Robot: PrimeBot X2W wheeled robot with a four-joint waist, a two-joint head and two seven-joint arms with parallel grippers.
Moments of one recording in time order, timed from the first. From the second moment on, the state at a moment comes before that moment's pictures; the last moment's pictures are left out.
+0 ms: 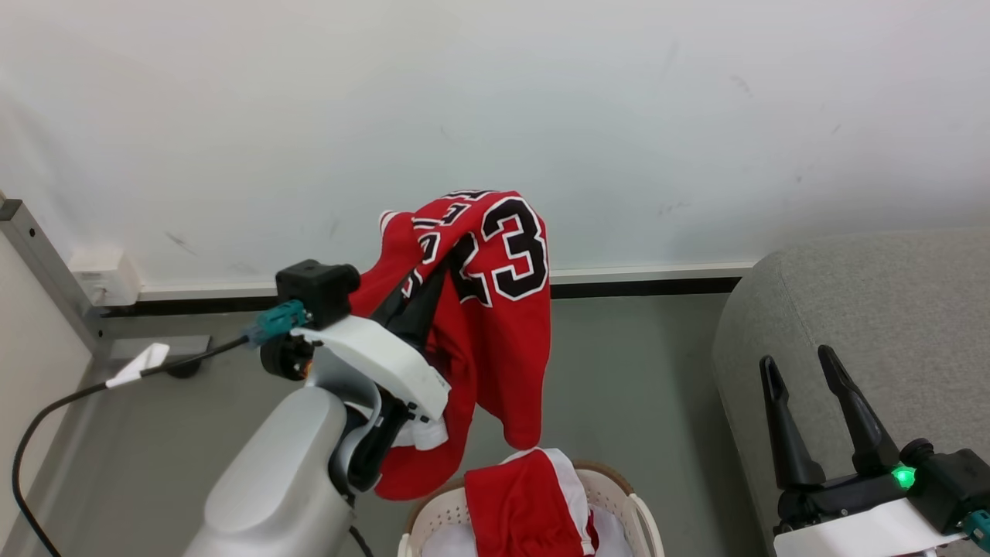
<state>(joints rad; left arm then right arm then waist) -0.62 0.15 -0.51 0.47 -0.61 -0.09 -0.15 -0.13 -0.14 0.18 0.10 0.40 0.13 -0.26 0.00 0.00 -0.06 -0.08</state>
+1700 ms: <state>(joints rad) -0.58 0.05 -0.76 0.34 -0.66 -0.08 -0.06 -0.64 -0.13 1.06 0.72 1.04 0.13 -0.26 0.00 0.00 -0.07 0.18</state>
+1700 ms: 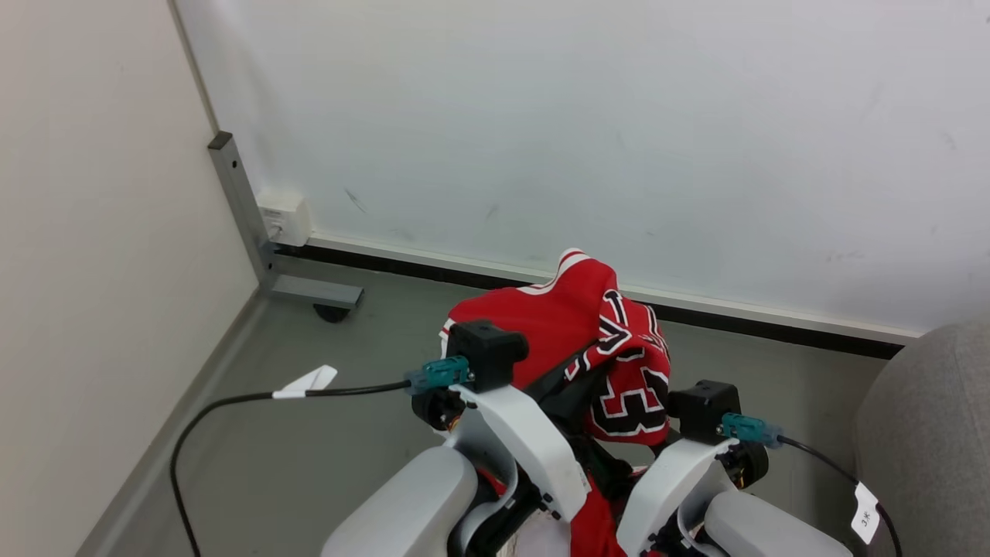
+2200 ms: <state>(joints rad) -0.59 0.08 -0.74 0.39 -0.70 -0.04 -0.09 -0.61 -0.16 0.93 0.62 0.97 0.13 -0.26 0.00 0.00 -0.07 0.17</state>
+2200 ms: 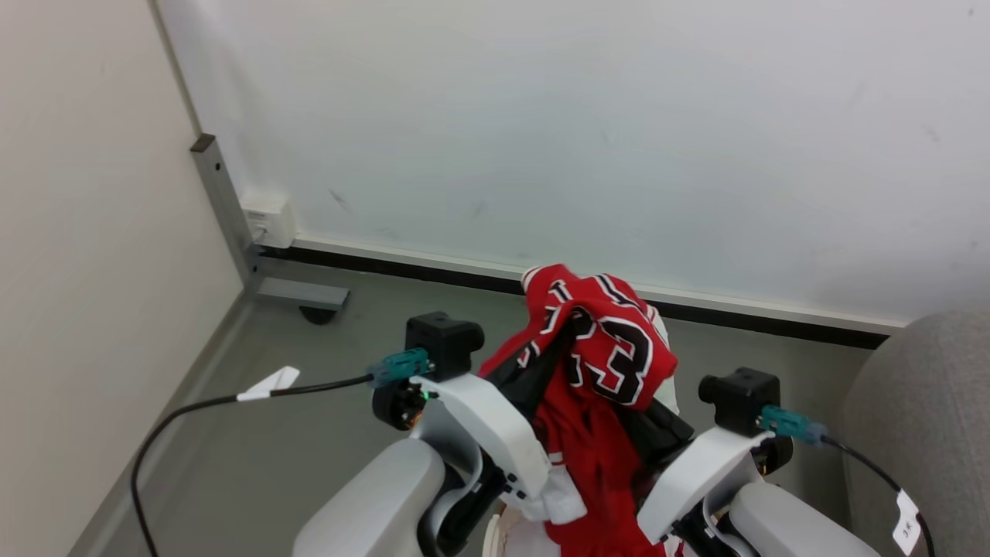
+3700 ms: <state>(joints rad) -0.48 0.14 -0.75 0.34 -0.54 -0.04 -0.26 -0.26 -0.34 0.28 0.14 0.77 0.13 -0.26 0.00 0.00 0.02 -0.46</state>
